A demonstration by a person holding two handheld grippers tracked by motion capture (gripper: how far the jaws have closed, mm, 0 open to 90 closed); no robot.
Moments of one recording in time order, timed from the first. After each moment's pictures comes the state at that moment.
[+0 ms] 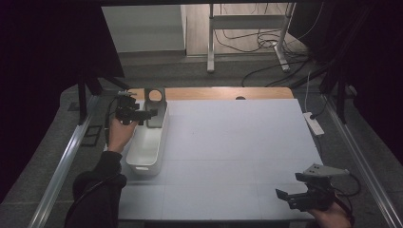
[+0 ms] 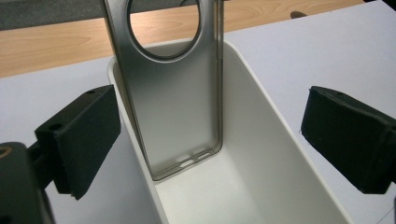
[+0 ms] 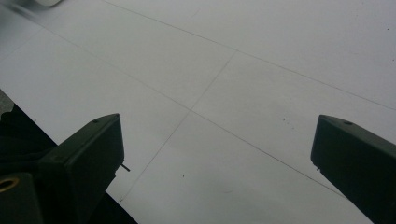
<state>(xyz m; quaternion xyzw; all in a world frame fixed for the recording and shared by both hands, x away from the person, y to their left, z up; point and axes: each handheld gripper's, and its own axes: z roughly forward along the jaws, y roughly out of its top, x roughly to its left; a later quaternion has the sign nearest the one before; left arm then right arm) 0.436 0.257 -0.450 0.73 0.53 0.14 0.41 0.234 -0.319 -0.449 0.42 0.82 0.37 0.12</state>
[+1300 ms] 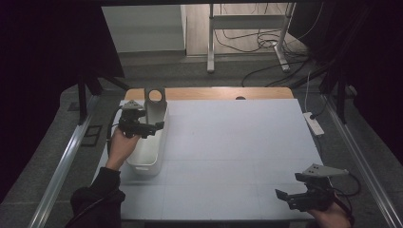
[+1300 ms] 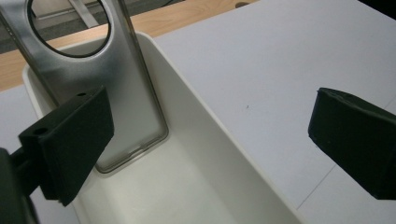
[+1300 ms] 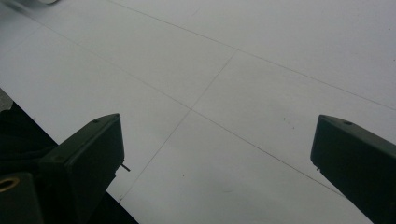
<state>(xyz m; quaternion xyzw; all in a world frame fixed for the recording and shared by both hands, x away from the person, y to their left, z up) 0.389 0.230 -0.447 0.77 0.44 0.15 0.43 0.233 -0.318 -0.449 0.42 0.82 0.37 0.12</state>
